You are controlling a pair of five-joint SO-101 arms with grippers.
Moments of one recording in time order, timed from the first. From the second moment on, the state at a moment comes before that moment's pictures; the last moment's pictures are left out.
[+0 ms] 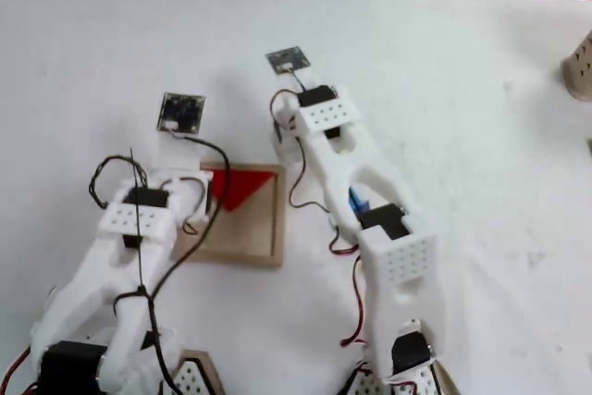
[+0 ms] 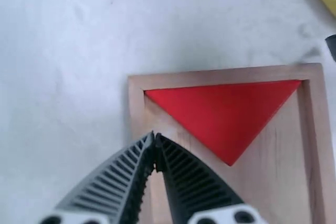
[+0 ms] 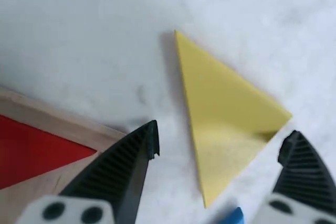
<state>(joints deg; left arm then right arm) 0.7 -23.0 59.1 34.9 0.4 -23.6 34.2 -13.9 65.8 3.2</state>
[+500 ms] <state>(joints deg) 0.8 -23.0 60.6 31.1 -4.2 -20.0 34.2 -13.9 63.5 8.3</state>
